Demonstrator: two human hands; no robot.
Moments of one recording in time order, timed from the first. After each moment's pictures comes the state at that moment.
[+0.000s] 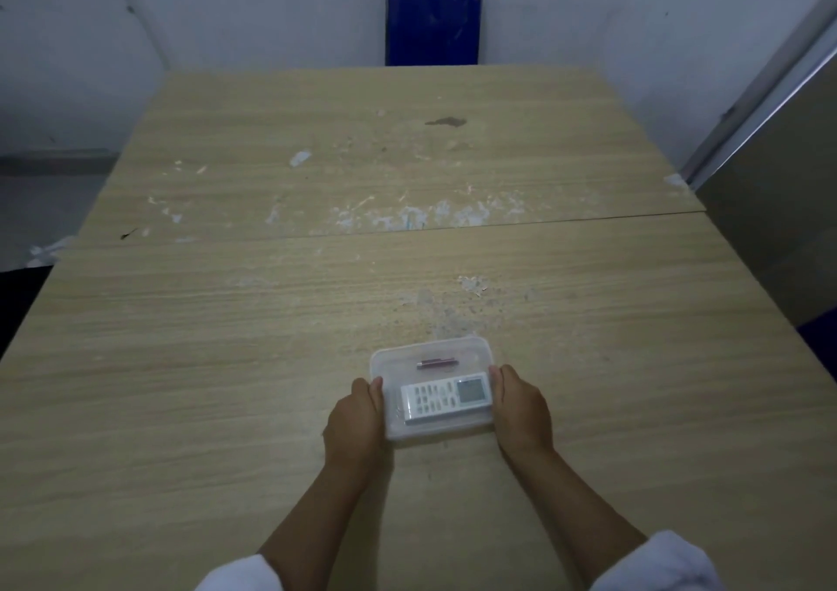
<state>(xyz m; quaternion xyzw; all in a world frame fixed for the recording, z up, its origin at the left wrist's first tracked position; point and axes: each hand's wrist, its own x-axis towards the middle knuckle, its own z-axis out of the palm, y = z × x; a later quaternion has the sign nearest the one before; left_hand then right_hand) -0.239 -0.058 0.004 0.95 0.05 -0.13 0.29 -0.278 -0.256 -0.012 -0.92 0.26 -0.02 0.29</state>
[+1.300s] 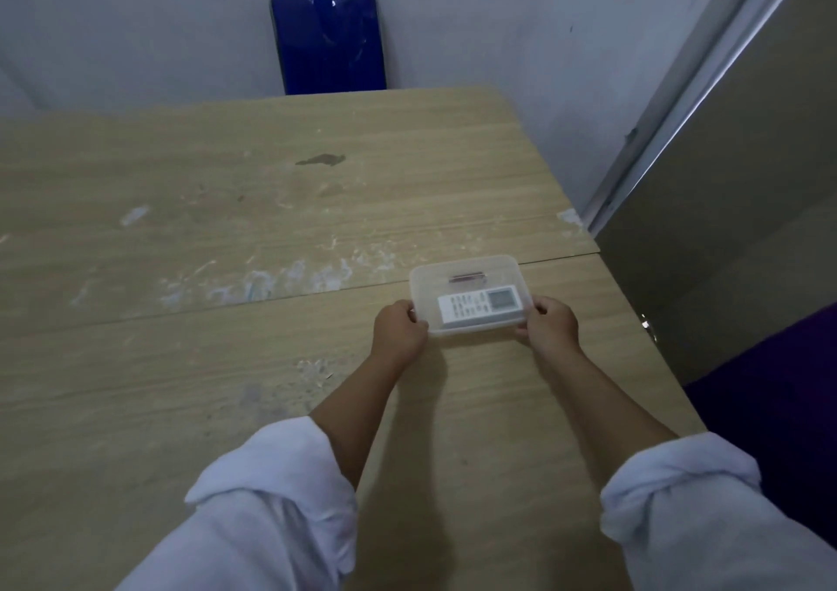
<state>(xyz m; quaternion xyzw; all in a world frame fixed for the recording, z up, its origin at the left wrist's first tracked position) -0.078 -0.384 0.045 0.88 -0.02 -0.18 0.43 -0.130 -0.575 0.023 -0.75 0.42 -0.07 0.51</state>
